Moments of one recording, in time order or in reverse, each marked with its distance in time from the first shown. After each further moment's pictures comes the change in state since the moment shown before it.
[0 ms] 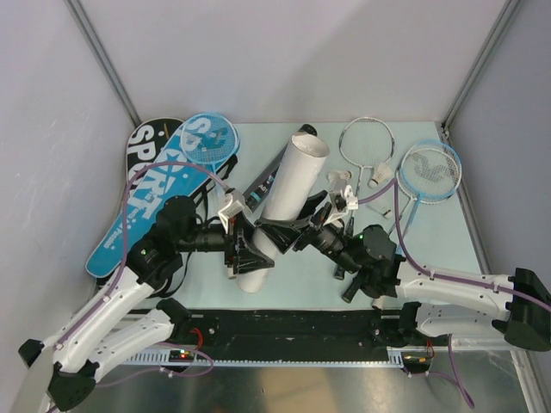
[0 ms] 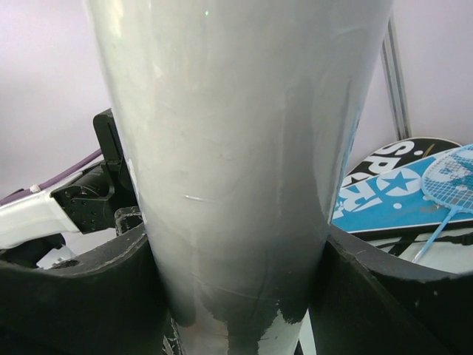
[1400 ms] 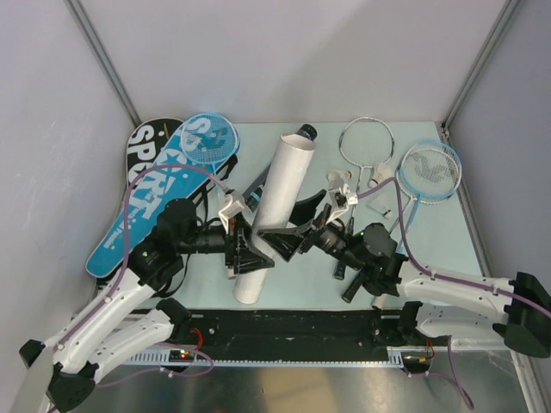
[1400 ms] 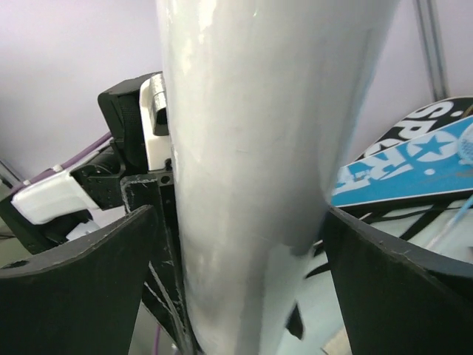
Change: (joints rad) left arm -0.004 -0.001 -0.028 0.031 0.002 -0.048; right arm -0.068 0.004 -0.056 0.008 -0.116 0.158
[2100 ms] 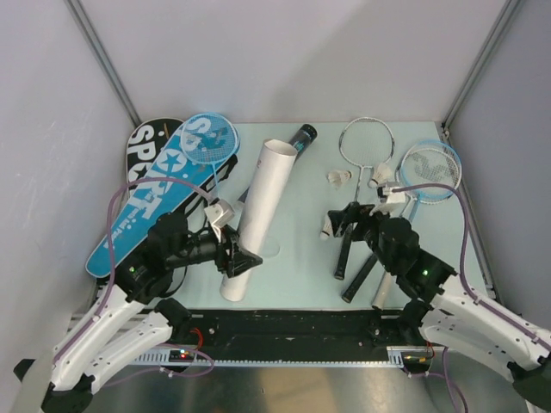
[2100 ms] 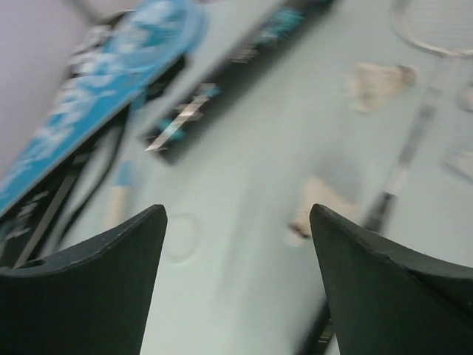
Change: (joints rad) left arm 0.000 -0.150 -0.053 -0.158 -0.275 0.100; right arm -0.258 -0.398 -0.079 -0.829 0.367 -0.026
